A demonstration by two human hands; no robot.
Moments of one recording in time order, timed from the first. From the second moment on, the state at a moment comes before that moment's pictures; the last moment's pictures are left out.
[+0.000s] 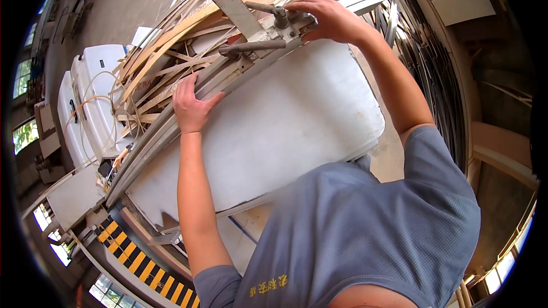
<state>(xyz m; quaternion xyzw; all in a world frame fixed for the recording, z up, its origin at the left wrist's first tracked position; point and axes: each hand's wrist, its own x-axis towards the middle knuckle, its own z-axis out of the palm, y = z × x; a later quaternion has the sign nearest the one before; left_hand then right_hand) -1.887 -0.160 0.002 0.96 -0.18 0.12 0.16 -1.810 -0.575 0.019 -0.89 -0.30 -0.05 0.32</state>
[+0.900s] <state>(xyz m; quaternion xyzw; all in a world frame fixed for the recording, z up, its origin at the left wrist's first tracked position) -1.885 -0.162 0.003 0.97 -0.17 0.11 0.15 -1.797 -0.562 0.044 -0.92 -0.30 0.07 0.24</state>
